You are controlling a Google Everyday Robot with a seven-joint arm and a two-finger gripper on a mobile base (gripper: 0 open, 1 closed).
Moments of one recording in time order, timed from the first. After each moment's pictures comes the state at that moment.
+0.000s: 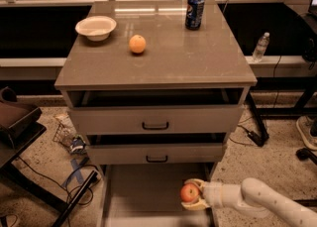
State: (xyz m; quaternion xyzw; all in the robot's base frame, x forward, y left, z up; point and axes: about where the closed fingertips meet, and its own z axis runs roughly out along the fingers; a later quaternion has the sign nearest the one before) arm 0.468 -0.124 0.335 -0.52 0.67 0.31 0.43
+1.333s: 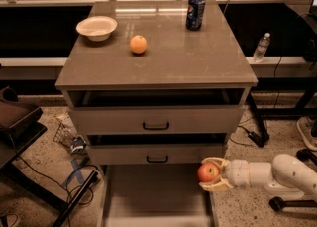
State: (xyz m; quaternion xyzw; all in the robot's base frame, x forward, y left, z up) arm 0.475 -0.179 0.499 -0.52 0.66 0.31 0.44
